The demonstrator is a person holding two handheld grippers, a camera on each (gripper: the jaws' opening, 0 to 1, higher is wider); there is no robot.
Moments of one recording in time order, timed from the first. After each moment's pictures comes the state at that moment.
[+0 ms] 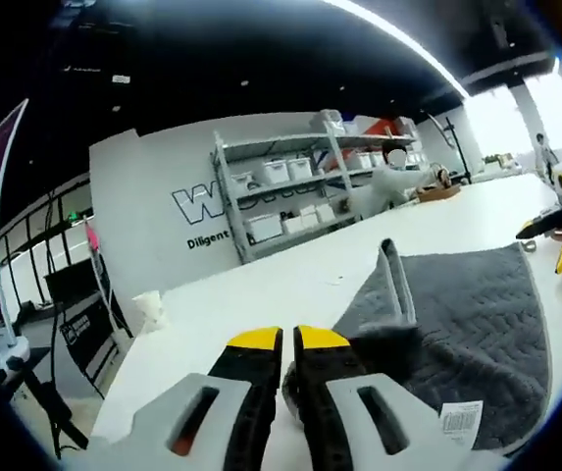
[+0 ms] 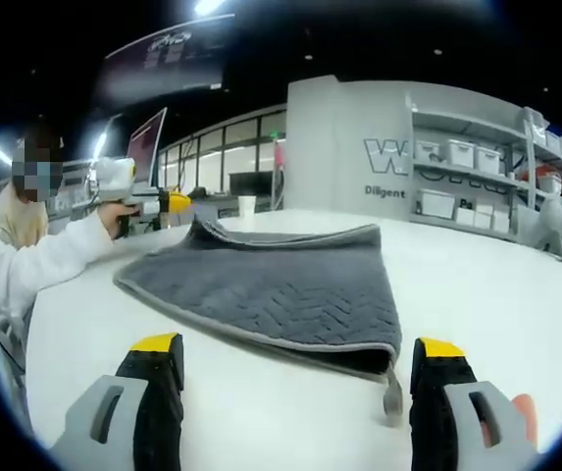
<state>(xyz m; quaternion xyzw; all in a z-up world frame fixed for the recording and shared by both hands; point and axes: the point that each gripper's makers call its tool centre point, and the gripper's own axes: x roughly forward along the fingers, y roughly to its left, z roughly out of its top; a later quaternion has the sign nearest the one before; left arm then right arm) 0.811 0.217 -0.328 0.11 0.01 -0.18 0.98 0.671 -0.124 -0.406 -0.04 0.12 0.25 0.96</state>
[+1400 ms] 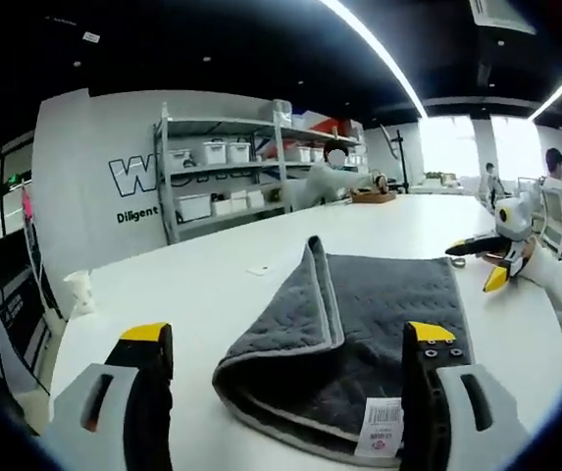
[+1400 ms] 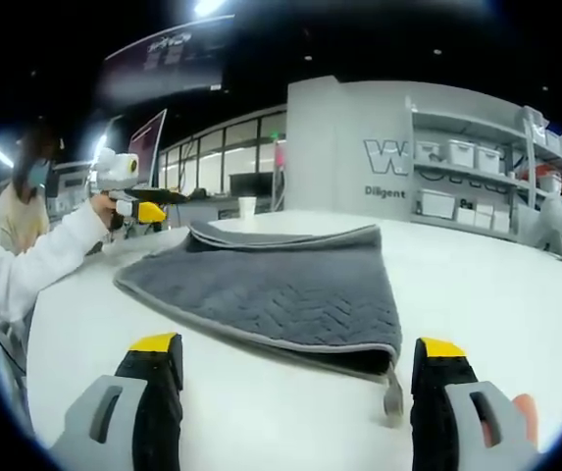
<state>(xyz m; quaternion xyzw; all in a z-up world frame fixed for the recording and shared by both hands) 0.776 0.168 -0.340 0.10 0.09 -0.35 0.93 0.670 -0.124 -0.404 -0.04 0.12 0.25 0.96</state>
